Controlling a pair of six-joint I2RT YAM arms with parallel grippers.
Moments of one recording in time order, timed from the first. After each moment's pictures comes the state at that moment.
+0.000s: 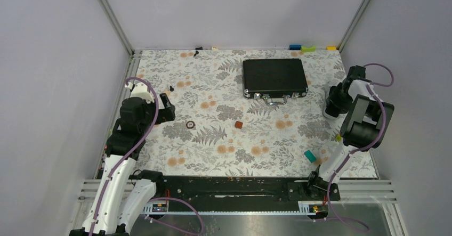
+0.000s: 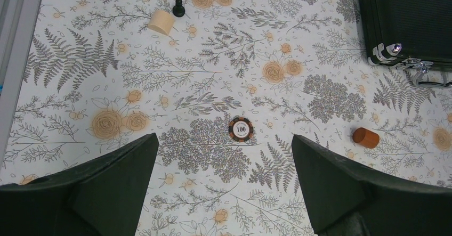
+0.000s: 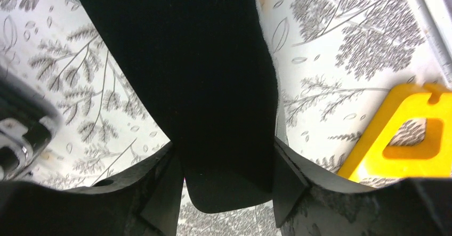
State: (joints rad) left arm -0.13 0.69 0.81 -0.59 -0.03 -0.26; right arm -0.41 1.88 1.32 -0.63 0.07 0.31
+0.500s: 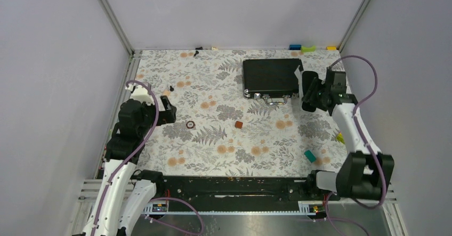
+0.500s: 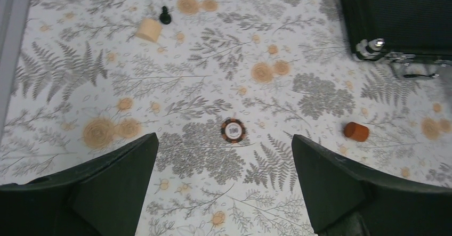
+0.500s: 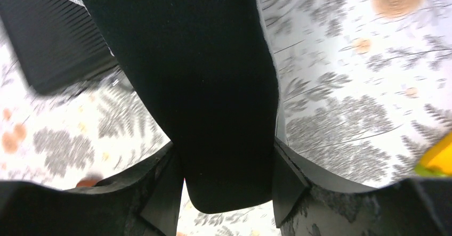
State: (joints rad) left arm -0.13 0.65 0.79 -0.57 -0.01 -0.23; right arm -0.13 1.35 1.02 -0.54 -0.04 0.35
